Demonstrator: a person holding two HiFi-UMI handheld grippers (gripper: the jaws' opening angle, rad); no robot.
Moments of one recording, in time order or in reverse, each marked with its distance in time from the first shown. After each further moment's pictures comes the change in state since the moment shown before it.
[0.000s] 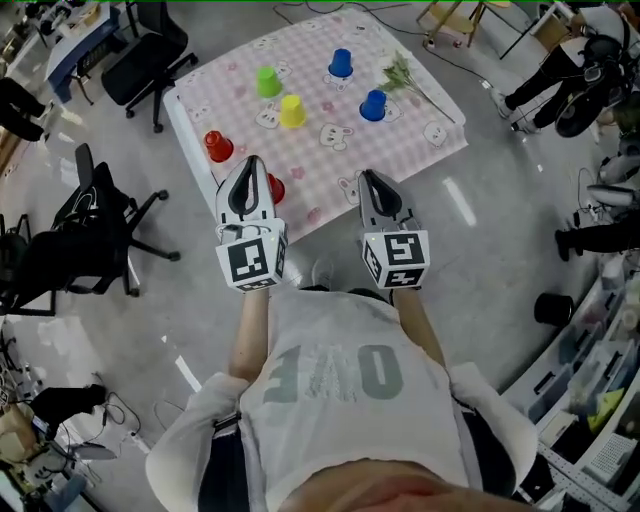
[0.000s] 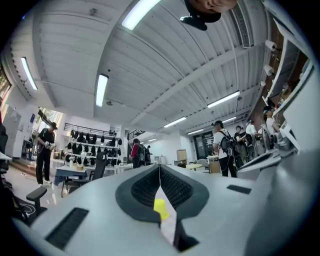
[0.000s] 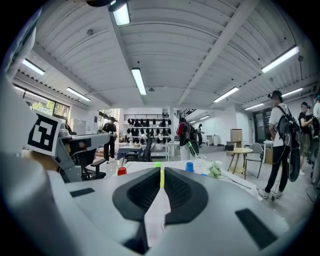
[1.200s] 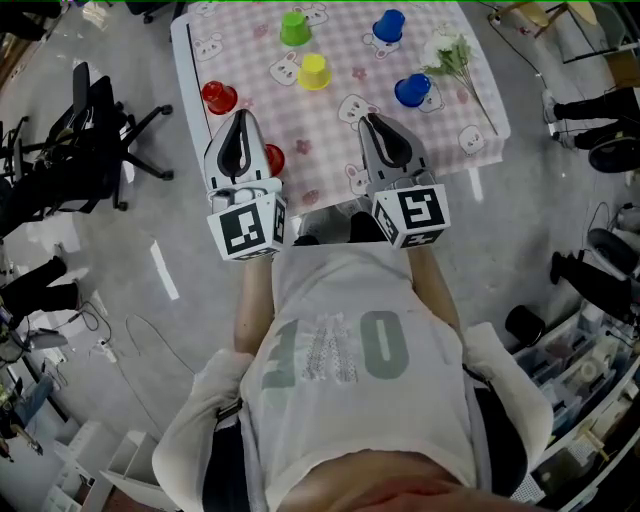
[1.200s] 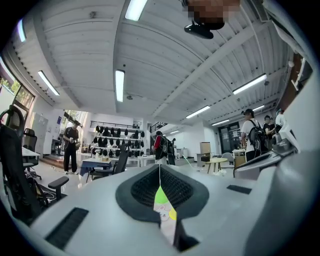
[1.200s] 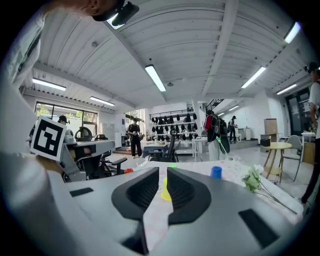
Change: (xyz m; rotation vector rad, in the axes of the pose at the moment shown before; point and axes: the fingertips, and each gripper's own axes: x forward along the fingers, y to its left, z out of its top) left arm 0.049 0.027 -0.029 -0.034 0.109 0.289; right arm 0.105 -0.015 0.012 -0.018 0.043 0.363
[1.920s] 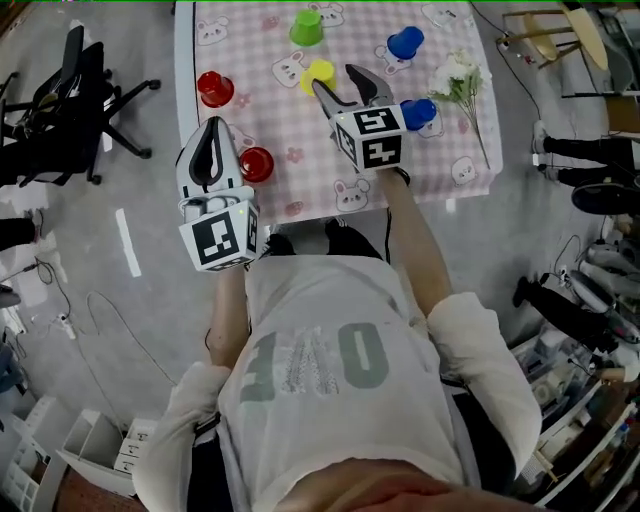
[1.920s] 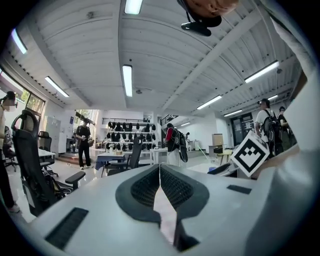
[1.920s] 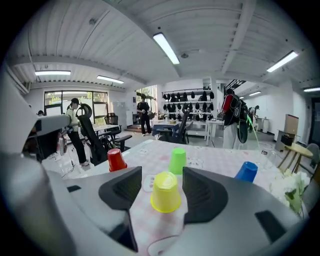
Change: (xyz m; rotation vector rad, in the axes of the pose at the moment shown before) left arm -0.001 0.044 -0.028 0.010 0.088 0.140; right arm 0.158 -0.017 -0.045 -0.104 0.262 0.143
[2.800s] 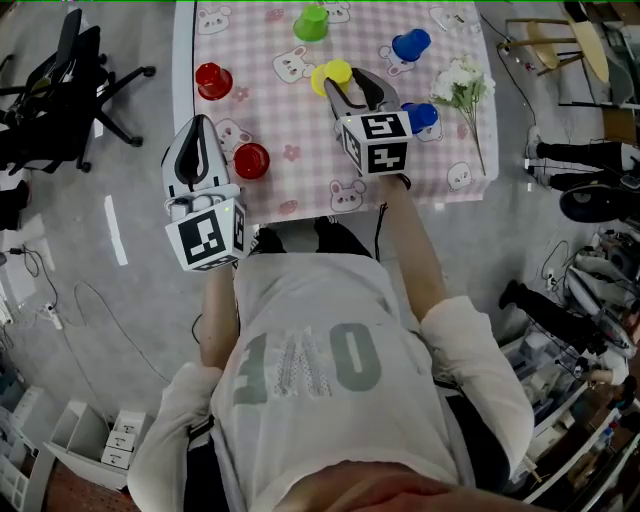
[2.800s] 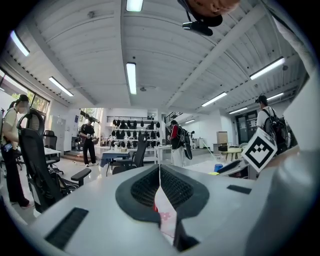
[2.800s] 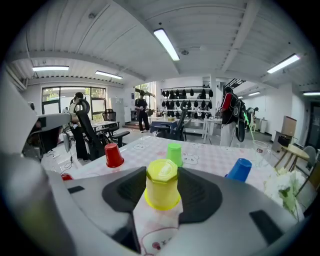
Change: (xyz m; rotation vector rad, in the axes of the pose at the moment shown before) left arm 0.000 0.025 -0.011 -0.011 0.034 0.049; right arm 0.000 -0.009 -0.010 -0.019 0.042 -0.035
